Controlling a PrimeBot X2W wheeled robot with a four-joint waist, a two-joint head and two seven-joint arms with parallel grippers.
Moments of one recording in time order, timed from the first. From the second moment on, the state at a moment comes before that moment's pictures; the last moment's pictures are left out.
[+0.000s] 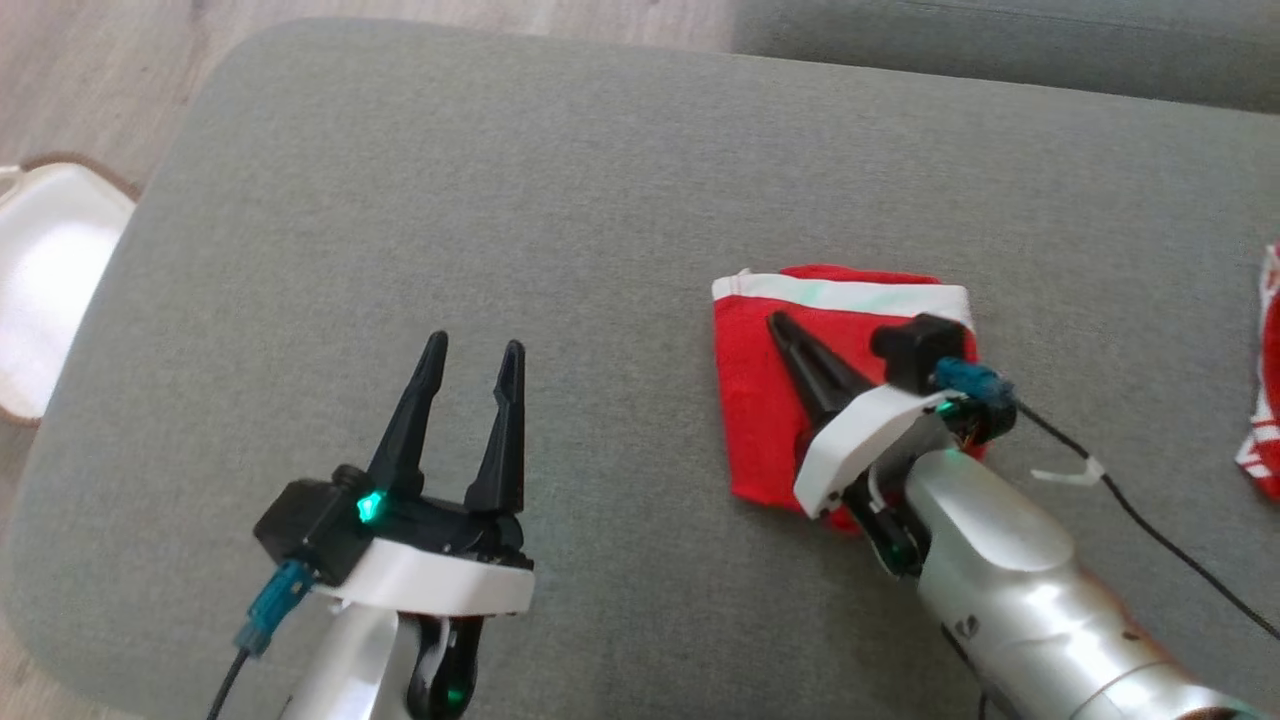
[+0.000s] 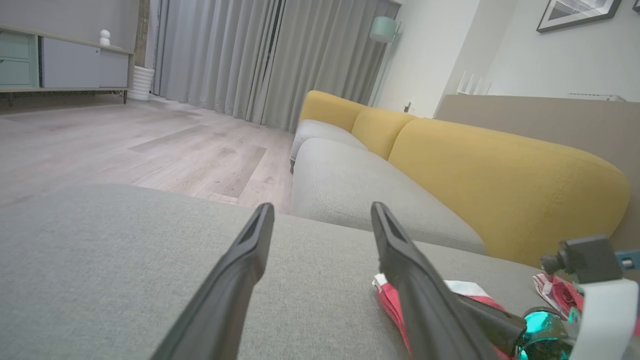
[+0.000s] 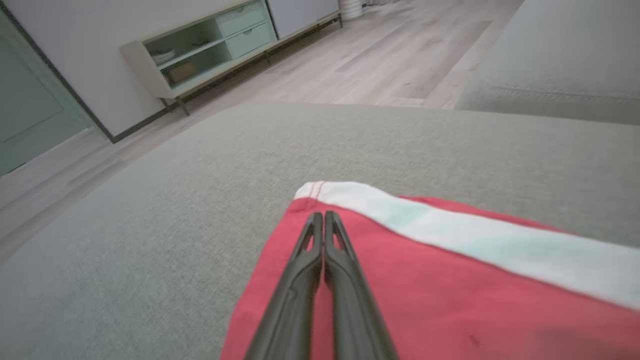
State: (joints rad) left arm -0.18 0.05 -0.31 0.17 -0.39 -0.13 -0.26; right arm -0.62 -0.06 0.66 0.92 0.51 0.13 -0.25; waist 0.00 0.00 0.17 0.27
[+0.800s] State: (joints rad) left arm -0.13 0.05 -0.25 0.17 -0.36 -0.13 -0.26; right arm -0.29 -0.06 0.14 0.46 0.27 0.13 -0.25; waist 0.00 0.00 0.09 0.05
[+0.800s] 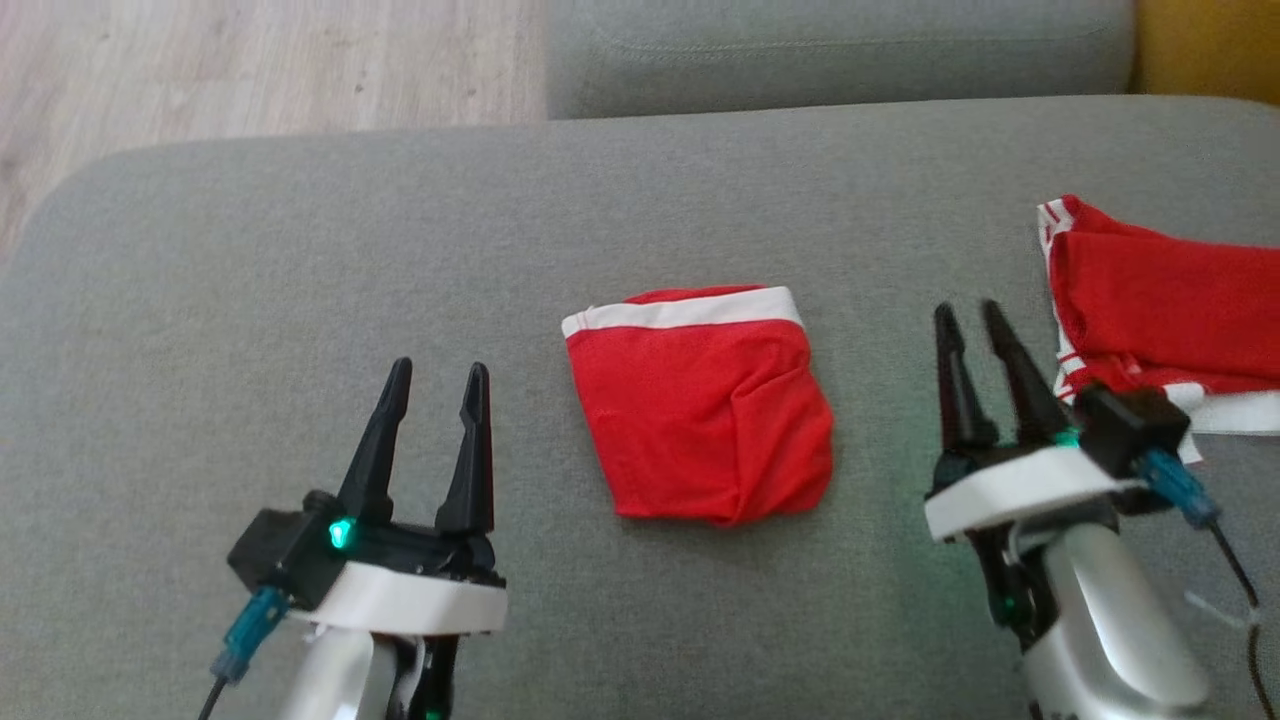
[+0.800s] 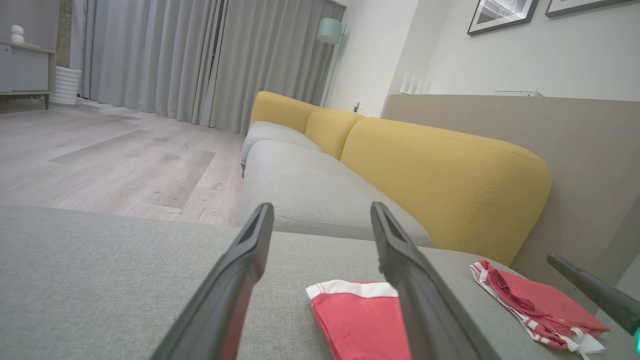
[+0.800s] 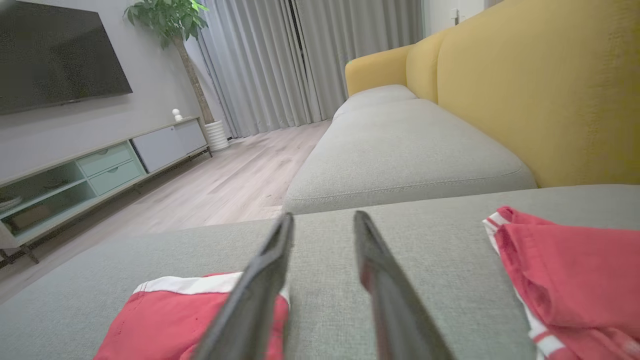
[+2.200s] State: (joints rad) left arm -0.14 0.05 -0.30 0.18 -0.39 -0.13 -0.26; right arm -0.38 -0.06 0.19 0.70 0.35 0.13 0.04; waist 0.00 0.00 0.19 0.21
